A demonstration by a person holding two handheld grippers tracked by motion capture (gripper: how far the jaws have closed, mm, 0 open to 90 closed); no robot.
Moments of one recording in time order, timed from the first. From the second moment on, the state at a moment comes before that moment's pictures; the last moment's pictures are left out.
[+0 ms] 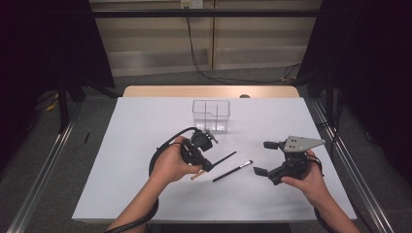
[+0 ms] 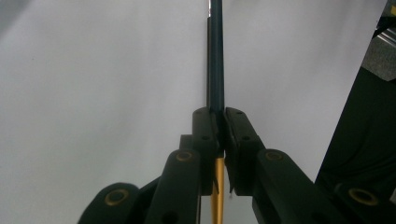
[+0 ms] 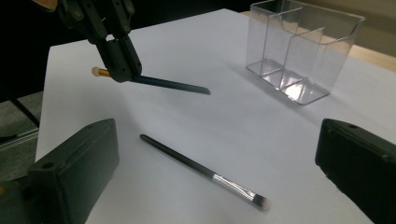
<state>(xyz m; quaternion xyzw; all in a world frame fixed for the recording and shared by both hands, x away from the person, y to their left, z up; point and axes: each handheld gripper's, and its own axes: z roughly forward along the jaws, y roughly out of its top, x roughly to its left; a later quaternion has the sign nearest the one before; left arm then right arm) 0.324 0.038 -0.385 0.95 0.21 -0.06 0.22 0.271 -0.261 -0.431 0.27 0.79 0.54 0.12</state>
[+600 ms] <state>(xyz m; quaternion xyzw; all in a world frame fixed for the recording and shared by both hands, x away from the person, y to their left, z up) 0.321 0.030 -0.385 0.96 0.20 -0.06 0.21 0.283 -0.226 -0.416 0.21 0.87 0.44 0.09</state>
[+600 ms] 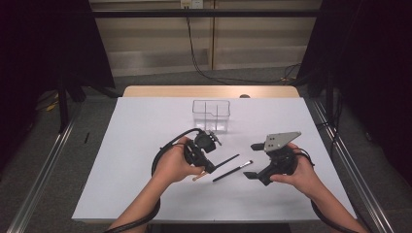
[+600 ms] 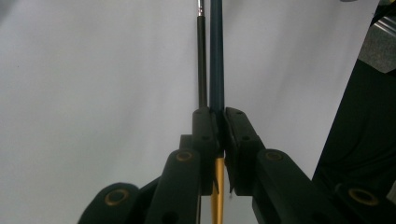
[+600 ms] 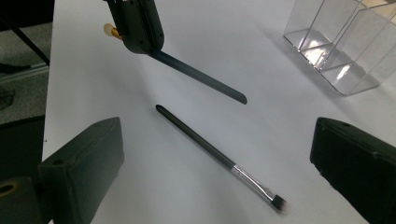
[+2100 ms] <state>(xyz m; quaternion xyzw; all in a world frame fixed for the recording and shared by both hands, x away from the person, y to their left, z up) 0.322 0.010 -0.382 0.96 0.16 -0.07 0.21 0.299 -0.186 -0.404 0.11 0.93 0.35 0.07</state>
